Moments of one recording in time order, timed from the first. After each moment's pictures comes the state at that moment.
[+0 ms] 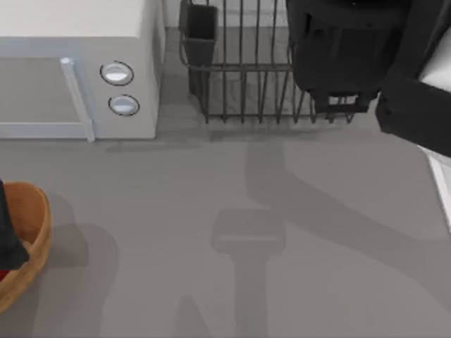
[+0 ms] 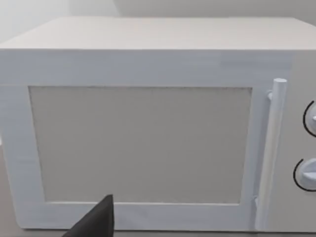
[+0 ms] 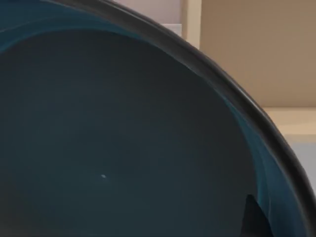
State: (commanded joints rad) left arm 0.00 0.00 0.00 0.00 0.00 0.00; right arm 0.99 1.51 1.44 0.05 1.03 0.03
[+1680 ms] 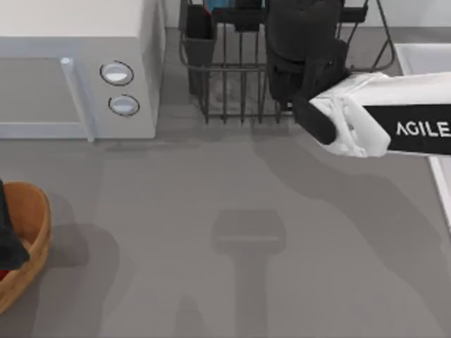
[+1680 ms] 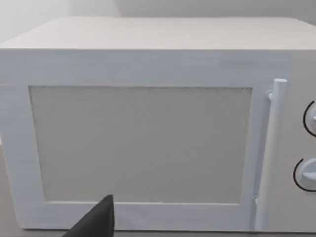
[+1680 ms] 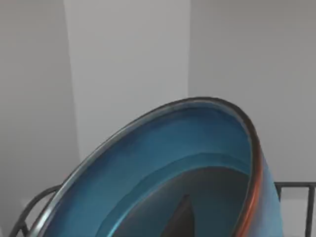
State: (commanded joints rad) left arm 0.00 0.00 0.00 0.00 0.00 0.00; right arm 0.63 2.04 1.33 0.70 0.67 0.02
